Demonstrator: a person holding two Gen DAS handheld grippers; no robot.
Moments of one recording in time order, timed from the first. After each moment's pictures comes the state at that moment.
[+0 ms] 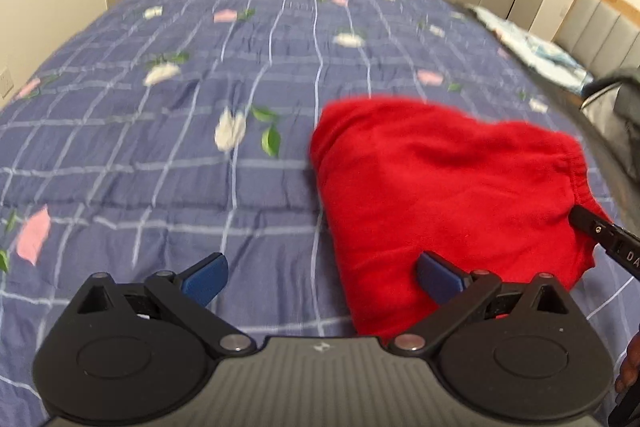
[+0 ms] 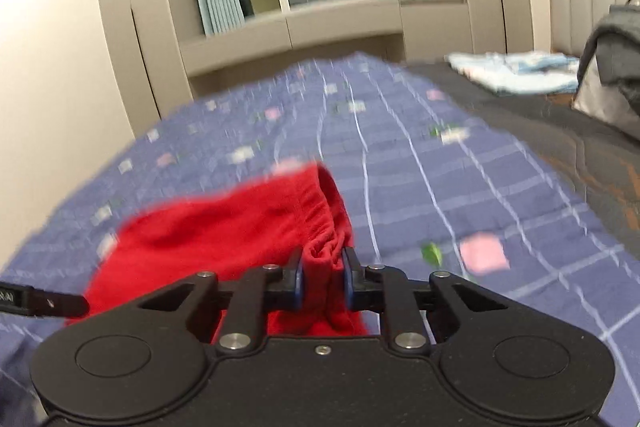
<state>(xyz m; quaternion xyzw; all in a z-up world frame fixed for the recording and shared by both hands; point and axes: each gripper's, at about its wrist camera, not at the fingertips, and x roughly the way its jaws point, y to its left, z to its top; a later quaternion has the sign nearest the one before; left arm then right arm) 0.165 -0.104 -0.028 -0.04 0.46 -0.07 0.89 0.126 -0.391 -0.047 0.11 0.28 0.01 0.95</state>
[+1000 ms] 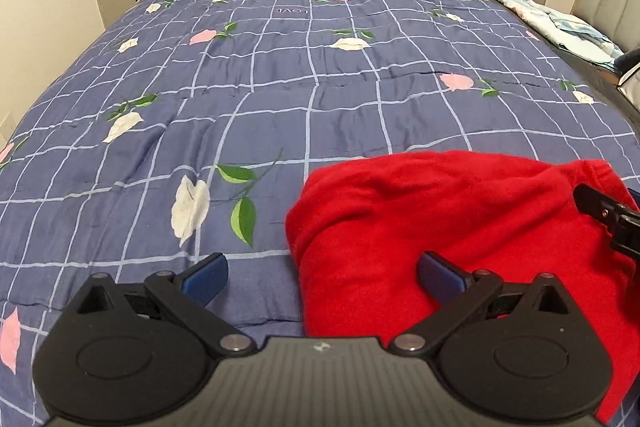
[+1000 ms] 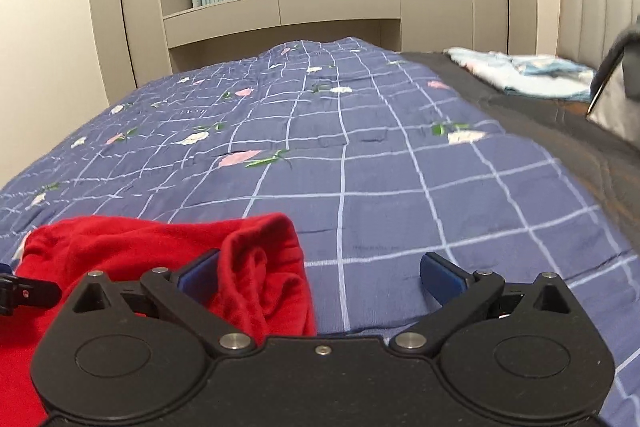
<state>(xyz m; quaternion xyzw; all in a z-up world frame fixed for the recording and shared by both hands) 0.248 -0.143 -0.049 0.03 0.45 -0.04 0.89 0.226 -0.403 -0.090 0.07 0.30 -0.01 0.95</state>
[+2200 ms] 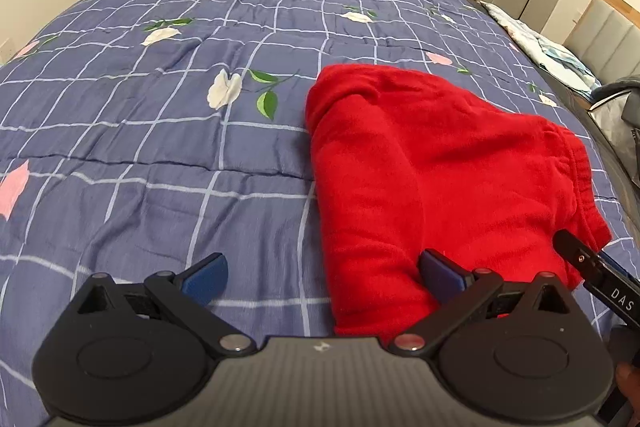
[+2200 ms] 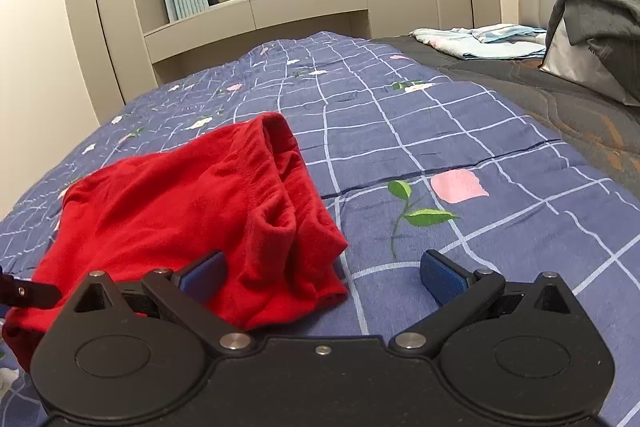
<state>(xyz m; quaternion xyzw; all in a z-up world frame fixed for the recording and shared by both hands) 0.160 -0.109 -0.048 -0.07 0.47 -0.06 0.88 0.117 -0.391 -0.089 0.12 0.30 -0.04 0.95</state>
